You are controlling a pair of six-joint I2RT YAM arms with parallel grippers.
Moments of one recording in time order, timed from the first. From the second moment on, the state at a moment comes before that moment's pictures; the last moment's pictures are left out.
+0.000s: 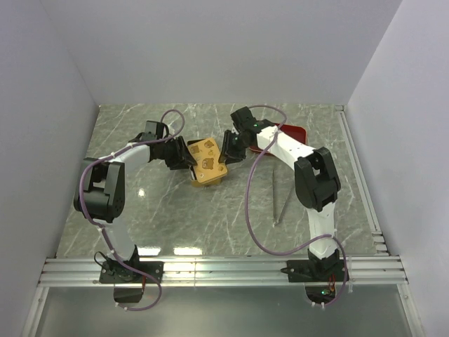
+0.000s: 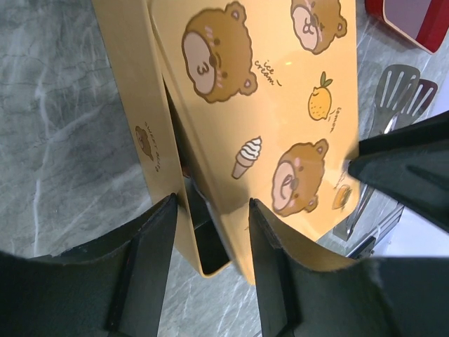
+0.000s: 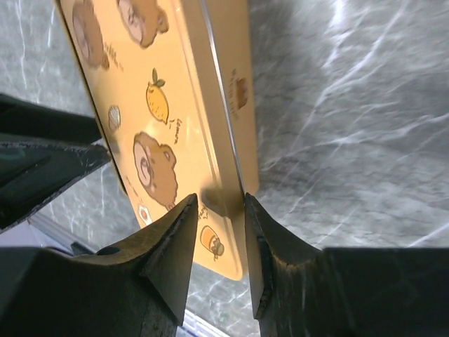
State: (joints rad) left arm -0.18 1.81 1.16 -0.28 0.54 -0.52; right arm 0.53 2.06 1.68 -0.64 -0.28 0.65
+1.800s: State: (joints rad) left arm -0.19 1.81 1.16 -0.28 0.53 -0.52; right arm 0.55 2.21 1.85 -0.73 -0.31 0.62
